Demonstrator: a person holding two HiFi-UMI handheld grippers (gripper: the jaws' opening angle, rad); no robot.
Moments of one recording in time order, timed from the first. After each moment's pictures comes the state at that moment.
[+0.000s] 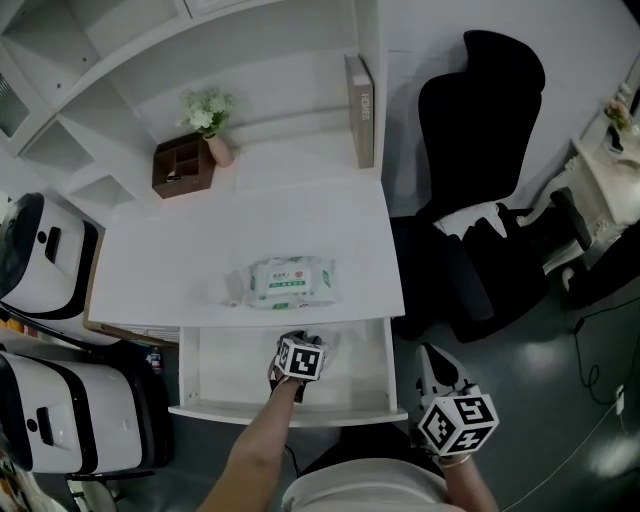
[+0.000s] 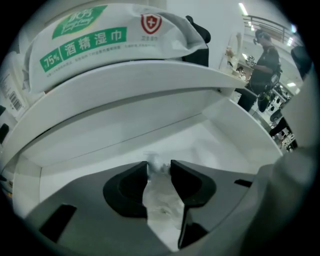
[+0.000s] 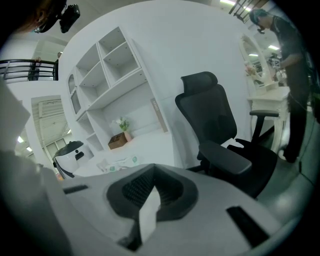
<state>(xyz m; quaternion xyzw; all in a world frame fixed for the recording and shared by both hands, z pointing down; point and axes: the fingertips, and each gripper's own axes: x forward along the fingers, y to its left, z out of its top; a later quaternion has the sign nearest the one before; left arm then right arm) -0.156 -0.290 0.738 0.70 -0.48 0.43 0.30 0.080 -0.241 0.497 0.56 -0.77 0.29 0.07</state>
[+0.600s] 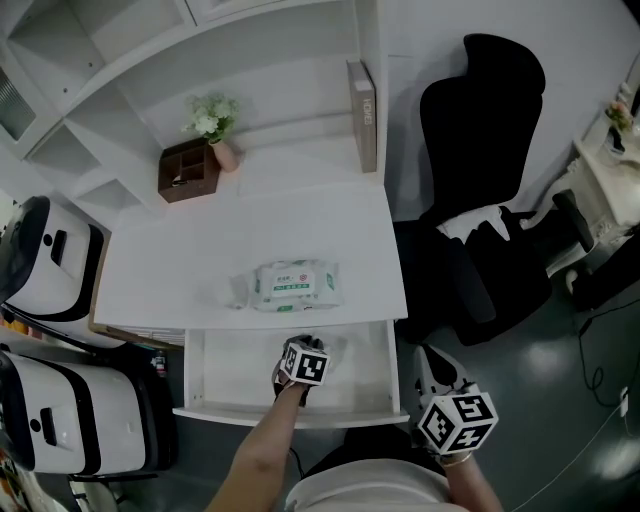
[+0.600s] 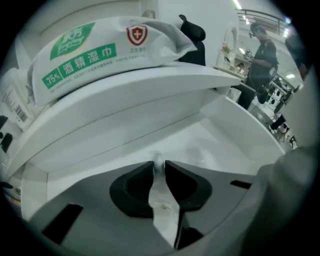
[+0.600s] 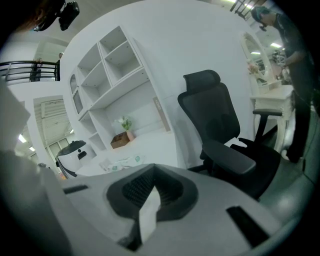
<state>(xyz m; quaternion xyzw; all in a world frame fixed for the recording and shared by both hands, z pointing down) -0.155 -0.286 0.731 0.70 -0.48 0.44 0.27 0.072 -0.242 0.498 0.55 -0.78 0.30 0.08</state>
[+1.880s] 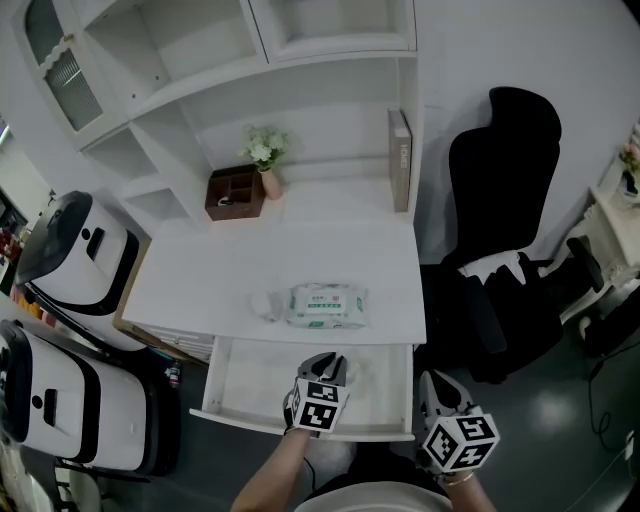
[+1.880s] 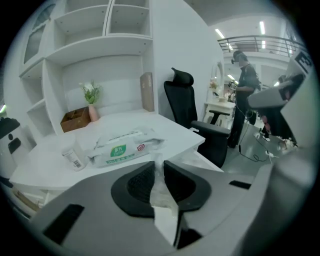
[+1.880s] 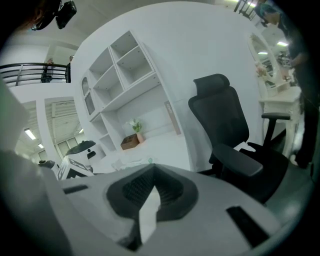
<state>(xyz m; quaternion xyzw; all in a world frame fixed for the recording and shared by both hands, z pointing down) -0.132 -0.264 0.572 0.78 -0.53 0.29 0.17 0.048 -0.222 0.478 0.52 -0.81 0.27 0.06</state>
